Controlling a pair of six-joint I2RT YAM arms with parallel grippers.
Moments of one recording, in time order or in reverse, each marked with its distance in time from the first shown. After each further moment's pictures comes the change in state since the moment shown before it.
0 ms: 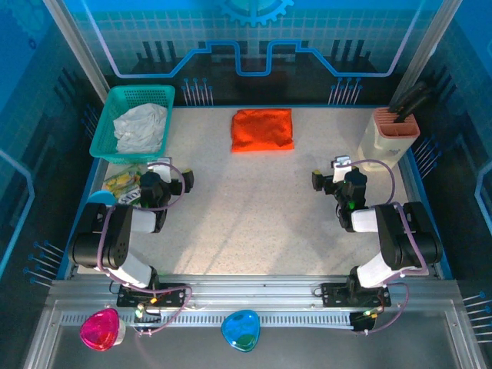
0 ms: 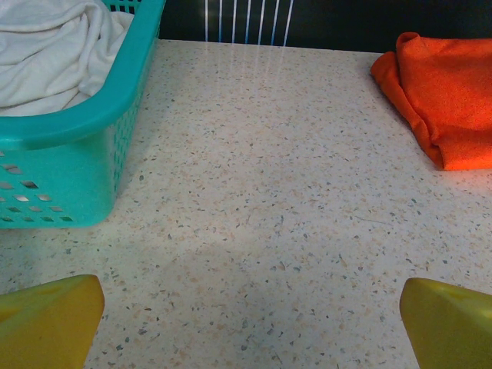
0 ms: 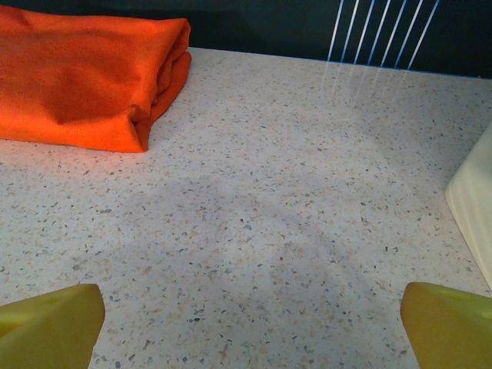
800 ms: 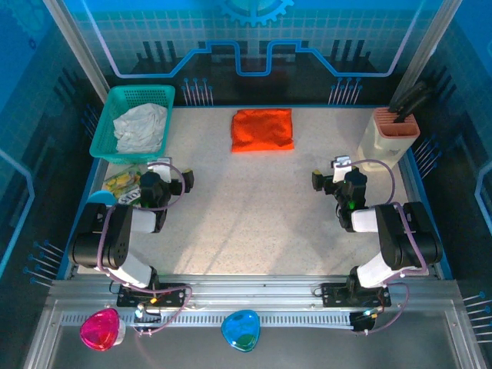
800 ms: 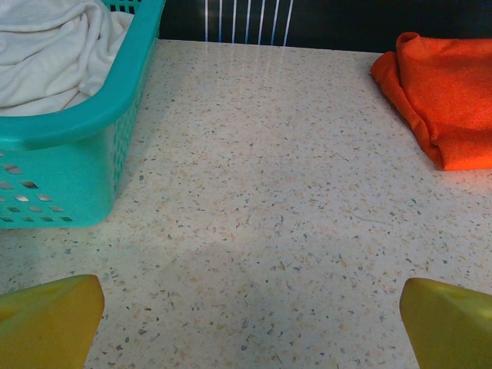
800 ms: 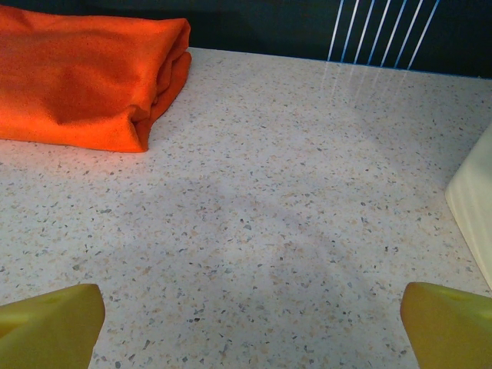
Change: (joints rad) left arm 0.000 0.000 0.000 0.000 0.000 0.000; right arm 0.000 0.000 0.000 0.000 0.000 0.000
